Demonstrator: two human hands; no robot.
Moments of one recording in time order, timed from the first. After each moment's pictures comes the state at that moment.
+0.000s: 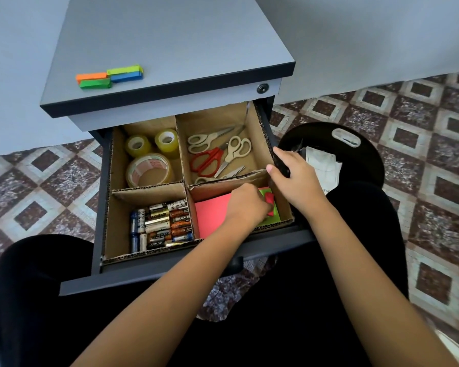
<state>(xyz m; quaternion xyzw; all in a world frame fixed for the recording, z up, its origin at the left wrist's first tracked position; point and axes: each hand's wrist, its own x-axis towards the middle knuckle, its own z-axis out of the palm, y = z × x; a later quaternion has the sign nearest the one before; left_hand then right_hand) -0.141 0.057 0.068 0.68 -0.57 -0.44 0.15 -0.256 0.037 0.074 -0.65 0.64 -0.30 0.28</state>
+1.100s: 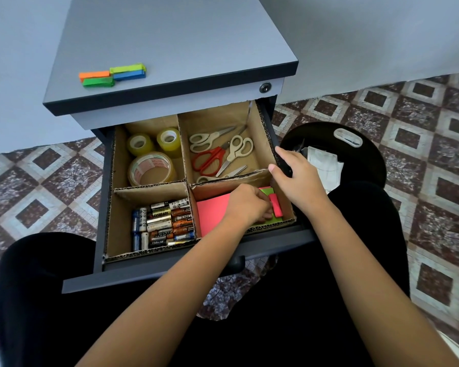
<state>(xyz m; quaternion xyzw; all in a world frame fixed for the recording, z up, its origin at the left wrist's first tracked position) -0.138 0.056 0.063 0.65 -0.46 -0.57 0.19 -0.255 0.038 0.074 -0.65 0.64 -0.30 0.28</state>
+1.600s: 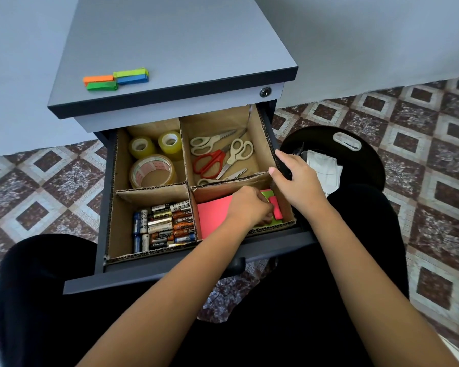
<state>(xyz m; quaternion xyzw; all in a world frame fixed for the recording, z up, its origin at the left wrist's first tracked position) -0.138 0.055 0.065 0.66 -0.50 -0.53 0.17 -0.255 0.038 0.074 -0.65 0.64 -0.30 0.28</state>
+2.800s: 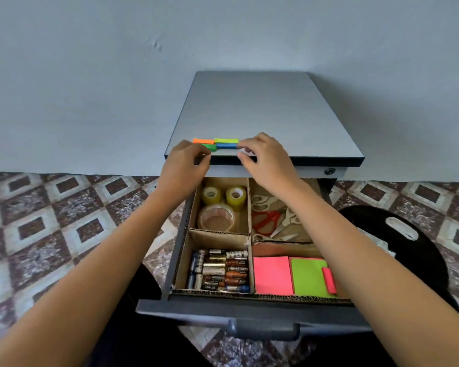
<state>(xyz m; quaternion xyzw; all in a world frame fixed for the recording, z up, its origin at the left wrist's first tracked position) 0.083 0.012 0.187 0.69 -0.63 -0.04 0.35 -0.091 -0.034 0.201 -0.85 0.44 -0.28 0.10</state>
